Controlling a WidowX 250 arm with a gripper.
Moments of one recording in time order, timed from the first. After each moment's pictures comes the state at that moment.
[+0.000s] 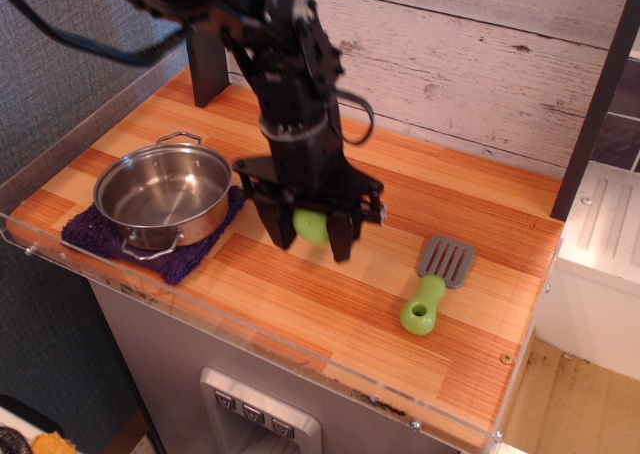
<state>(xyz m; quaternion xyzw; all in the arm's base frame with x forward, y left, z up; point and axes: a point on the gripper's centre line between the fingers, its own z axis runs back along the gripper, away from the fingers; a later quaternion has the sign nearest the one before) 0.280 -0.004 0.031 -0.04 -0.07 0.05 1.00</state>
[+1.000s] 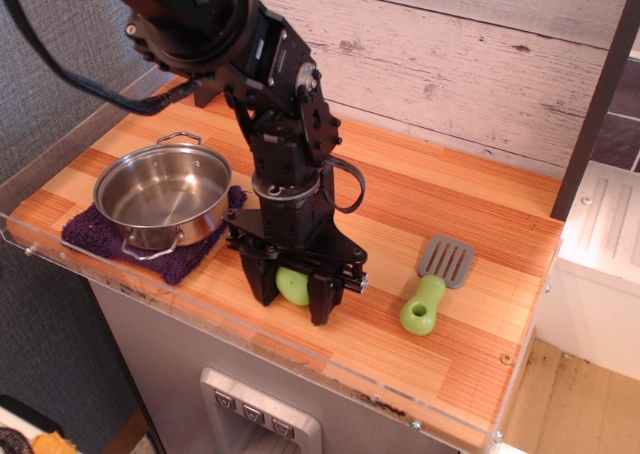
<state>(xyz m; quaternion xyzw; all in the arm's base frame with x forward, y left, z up) 0.246 -0.003 0.007 -0.02 0.00 0.02 1.00</state>
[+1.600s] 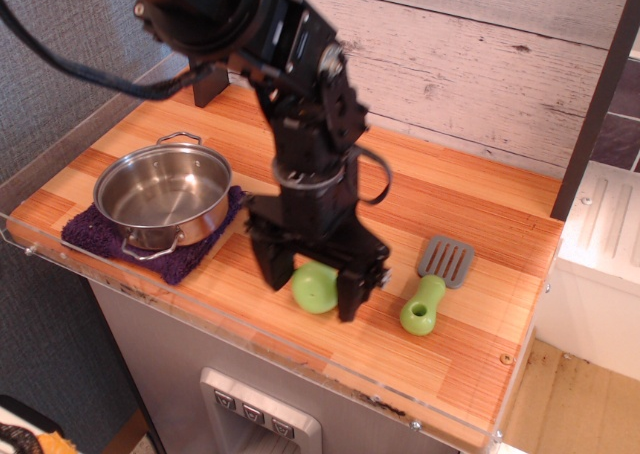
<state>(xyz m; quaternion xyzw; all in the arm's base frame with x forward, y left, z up) 0.253 -0.024 0.033 -0.02 -0.04 -0.03 1.00</state>
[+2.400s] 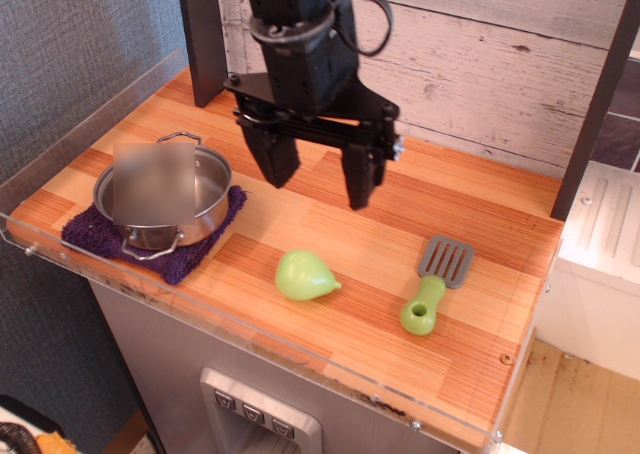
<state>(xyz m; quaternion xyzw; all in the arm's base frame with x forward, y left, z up) 0.265 -0.011 0.109 -0.05 -0.08 0.01 1.00</state>
